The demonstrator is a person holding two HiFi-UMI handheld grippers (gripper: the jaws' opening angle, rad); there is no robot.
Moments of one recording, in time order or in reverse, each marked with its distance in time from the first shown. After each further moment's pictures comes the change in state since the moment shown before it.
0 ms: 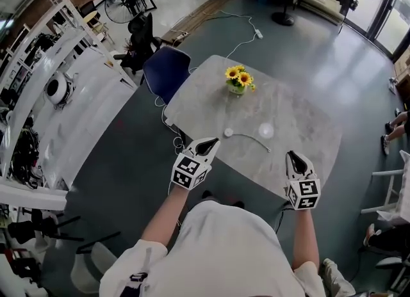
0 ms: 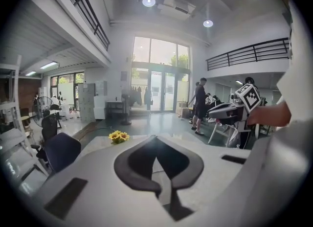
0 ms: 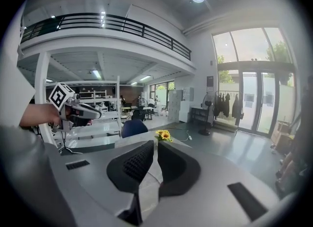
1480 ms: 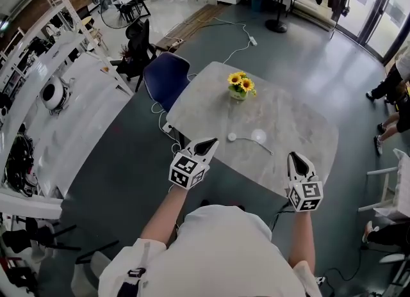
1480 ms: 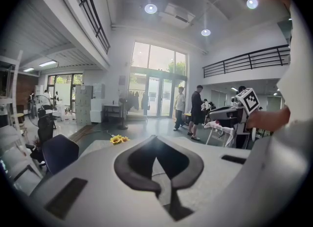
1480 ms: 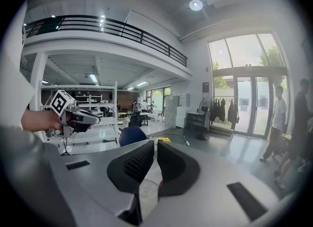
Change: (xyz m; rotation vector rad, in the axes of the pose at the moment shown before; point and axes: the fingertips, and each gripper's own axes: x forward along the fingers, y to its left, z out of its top) left arm -0.042 0.031 0.010 -0.020 -0.064 -0.059; right arm -0.013 0.041 0.036 0.018 -0.067 -0.059
